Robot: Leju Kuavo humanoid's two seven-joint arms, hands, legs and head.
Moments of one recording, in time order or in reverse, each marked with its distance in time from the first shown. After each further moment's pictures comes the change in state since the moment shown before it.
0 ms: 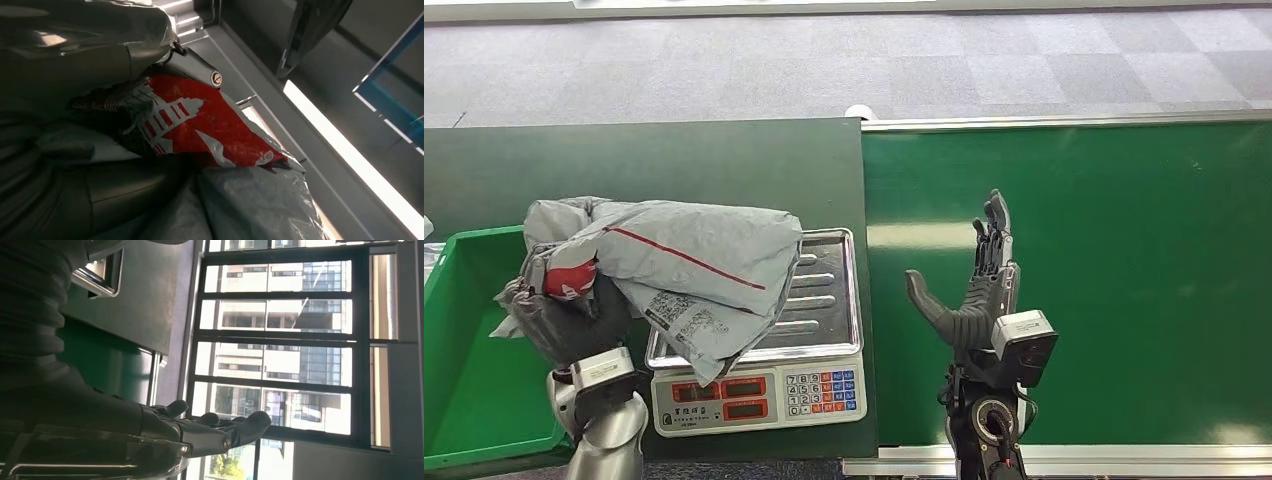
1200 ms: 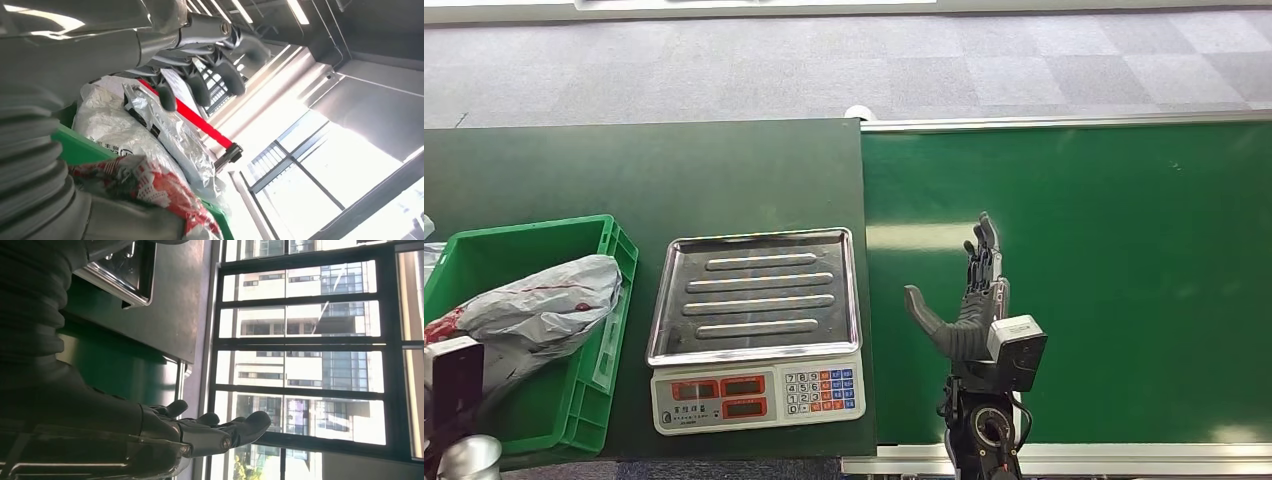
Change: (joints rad) left arm -0.016 0.185 0.662 0.319 -0.051 -0.064 0.155; right arm 0.013 0.002 -0.041 0.087 -0.026 0.042 -0.012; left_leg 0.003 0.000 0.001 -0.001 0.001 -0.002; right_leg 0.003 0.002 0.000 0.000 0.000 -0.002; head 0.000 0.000
